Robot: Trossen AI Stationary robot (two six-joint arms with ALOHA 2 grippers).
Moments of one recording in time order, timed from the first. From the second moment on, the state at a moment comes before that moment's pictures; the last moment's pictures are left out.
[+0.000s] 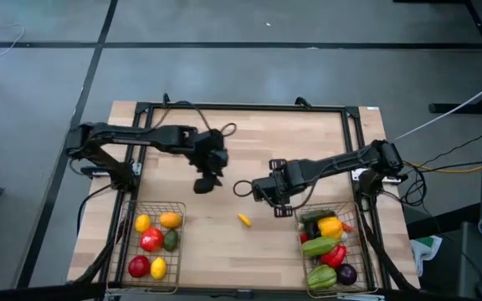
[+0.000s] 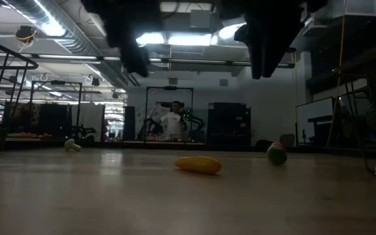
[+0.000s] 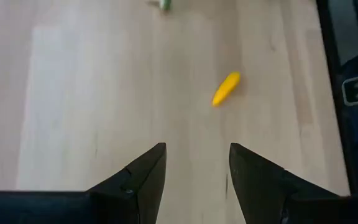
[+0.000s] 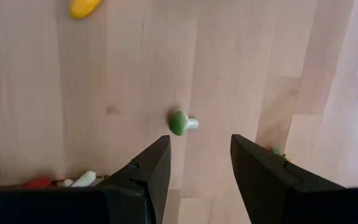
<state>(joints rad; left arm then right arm) 0.14 1.48 1.14 -0.70 0.33 -0.01 0.23 1.84 1.64 -1.25 0.15 0.11</state>
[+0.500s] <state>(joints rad) 0.14 1.07 0.76 -0.56 0.19 -0.21 0.17 1.84 1.38 -1.03 0.12 0.10</state>
